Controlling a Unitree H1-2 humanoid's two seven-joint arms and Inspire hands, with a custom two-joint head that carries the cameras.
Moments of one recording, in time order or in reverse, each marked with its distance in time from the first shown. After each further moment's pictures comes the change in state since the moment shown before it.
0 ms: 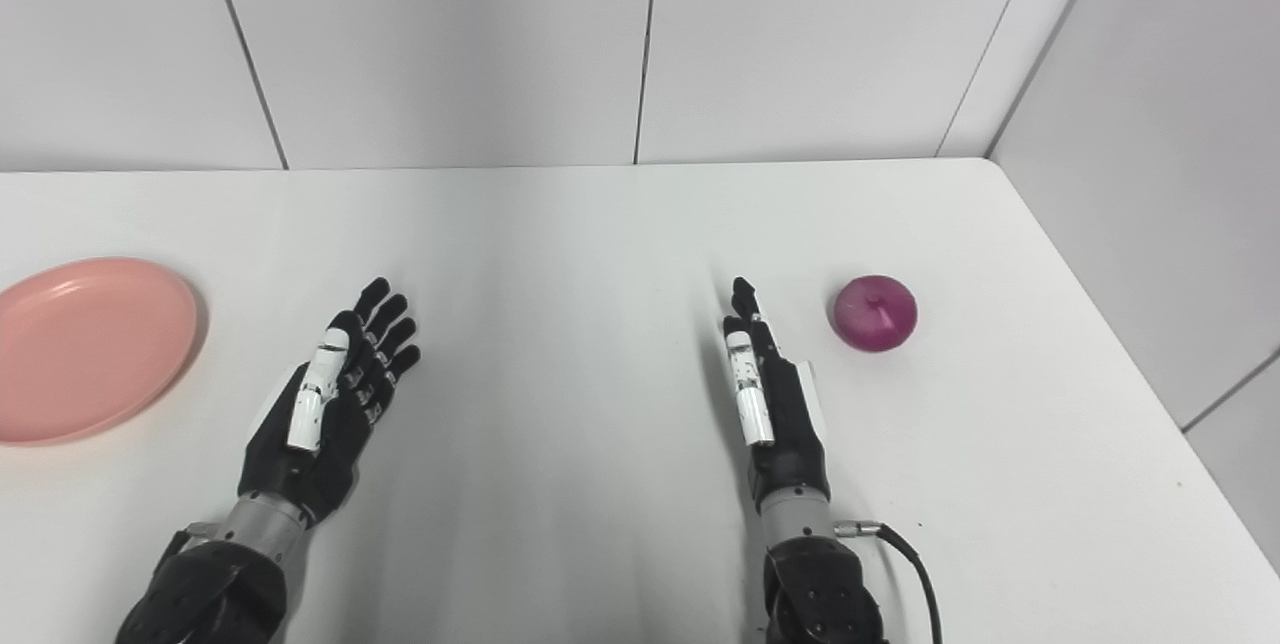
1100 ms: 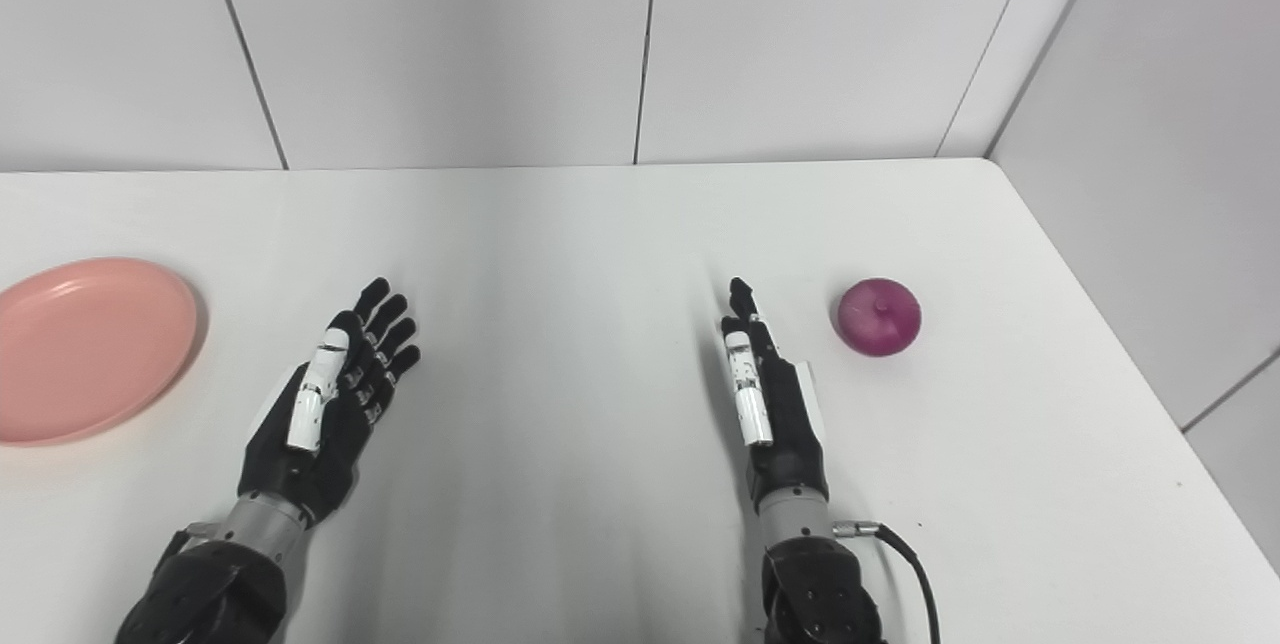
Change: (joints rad) left arm 0.000 0.000 0.000 -0.001 0.000 0.002 0.000; right arm 0.000 0.004 0.001 0.000 -0.002 0.000 0.000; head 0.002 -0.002
